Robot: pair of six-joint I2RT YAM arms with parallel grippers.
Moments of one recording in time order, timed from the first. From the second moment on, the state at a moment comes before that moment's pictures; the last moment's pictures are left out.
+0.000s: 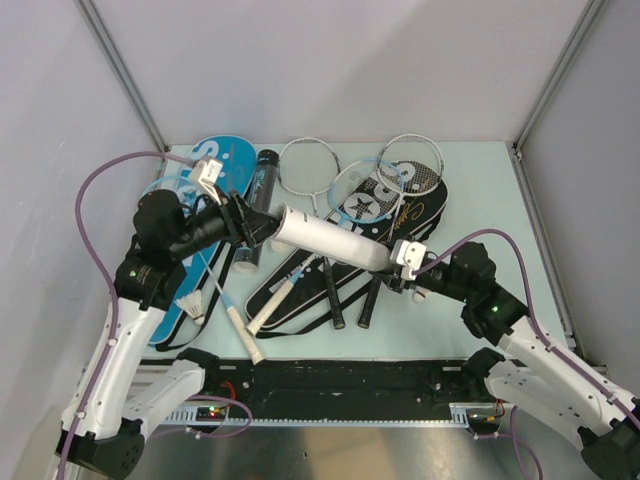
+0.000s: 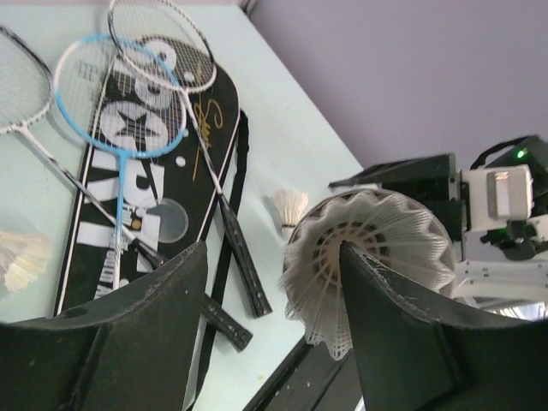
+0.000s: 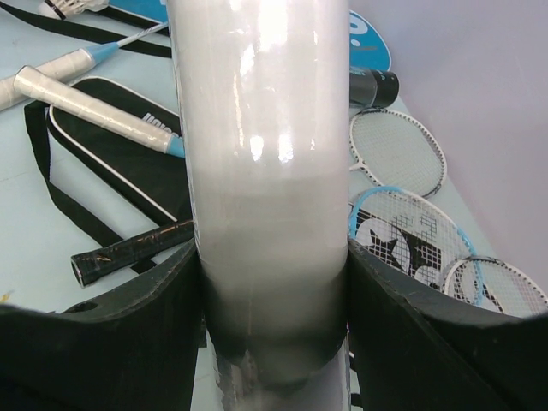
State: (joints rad) left arm -0.29 0.85 1.11 -0.41 0.57 -0.48; right arm 0.65 0.73 0.60 0.00 -0.44 -0.50
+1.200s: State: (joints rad) left arm -0.29 0.78 1.16 -0.48 0.34 -0.37; right arm 0.57 0.76 0.63 -0.01 -0.41 -0.43
